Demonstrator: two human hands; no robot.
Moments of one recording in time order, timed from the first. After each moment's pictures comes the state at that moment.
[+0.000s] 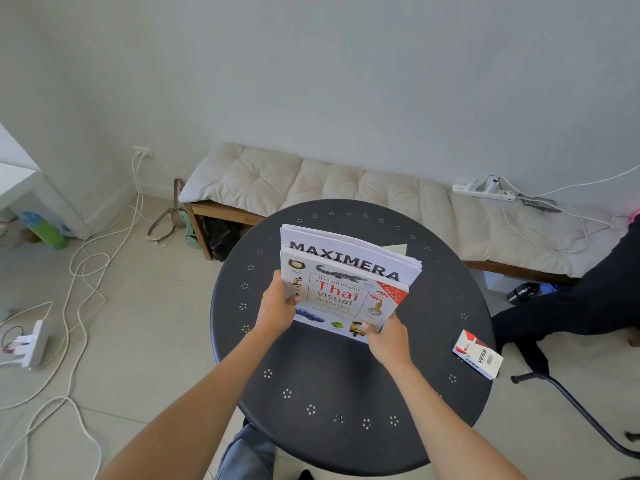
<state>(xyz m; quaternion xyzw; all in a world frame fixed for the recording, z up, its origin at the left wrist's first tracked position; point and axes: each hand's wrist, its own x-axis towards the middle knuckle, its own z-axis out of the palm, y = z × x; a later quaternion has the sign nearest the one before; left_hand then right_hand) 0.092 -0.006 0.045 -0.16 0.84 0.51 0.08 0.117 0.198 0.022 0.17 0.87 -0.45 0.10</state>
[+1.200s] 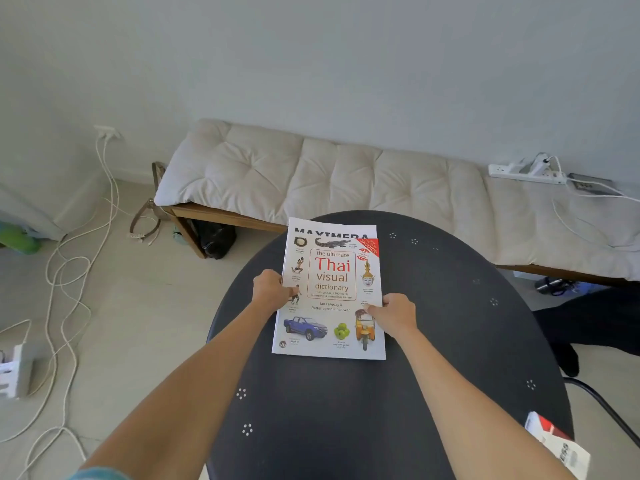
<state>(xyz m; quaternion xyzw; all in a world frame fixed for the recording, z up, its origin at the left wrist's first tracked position) -0.142 -0.073 -0.025 -0.24 0.85 0.40 0.25 -0.116 0.163 -0.035 0.22 0.89 -0.33 0.22</state>
